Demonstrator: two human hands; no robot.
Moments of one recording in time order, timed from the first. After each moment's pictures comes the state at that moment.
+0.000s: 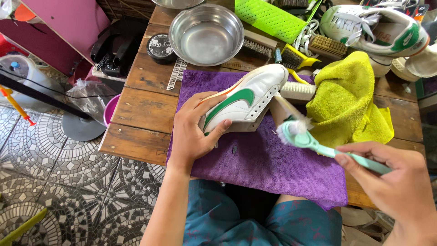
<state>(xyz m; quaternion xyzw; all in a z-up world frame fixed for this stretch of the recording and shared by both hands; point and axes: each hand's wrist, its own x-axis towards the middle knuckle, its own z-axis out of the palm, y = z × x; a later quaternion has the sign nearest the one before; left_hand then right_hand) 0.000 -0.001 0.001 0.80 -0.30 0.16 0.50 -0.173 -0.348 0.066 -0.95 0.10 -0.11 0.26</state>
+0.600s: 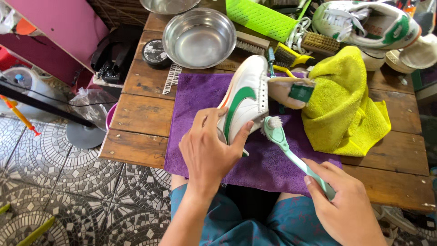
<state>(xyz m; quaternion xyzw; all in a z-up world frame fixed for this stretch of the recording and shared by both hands) -0.054 -0.053 0.029 0.91 -0.10 0.21 0.33 -0.204 -0.290 0.027 -0.93 0.19 0.01 0.30</state>
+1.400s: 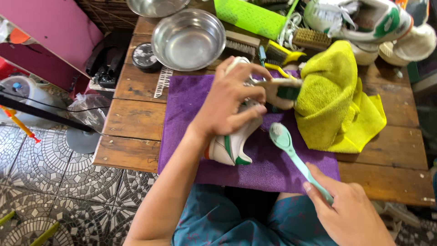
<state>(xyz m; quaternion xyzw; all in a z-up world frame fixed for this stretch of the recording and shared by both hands) 0.051 -0.090 0.043 0.73 -0.54 0.08 0.42 -0.205 -0.301 0.041 -0.91 0.32 0.20 0.19</state>
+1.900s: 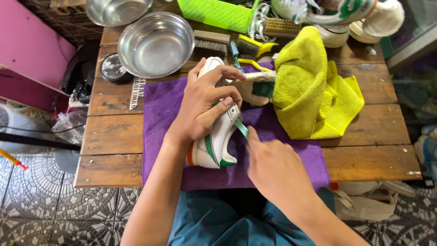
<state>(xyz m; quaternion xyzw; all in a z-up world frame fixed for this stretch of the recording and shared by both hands) 0.050 -0.094 0.044 0.72 -0.54 0.03 0.43 -0.131 -0.238 0.020 -0.99 0.08 0.06 0.08</state>
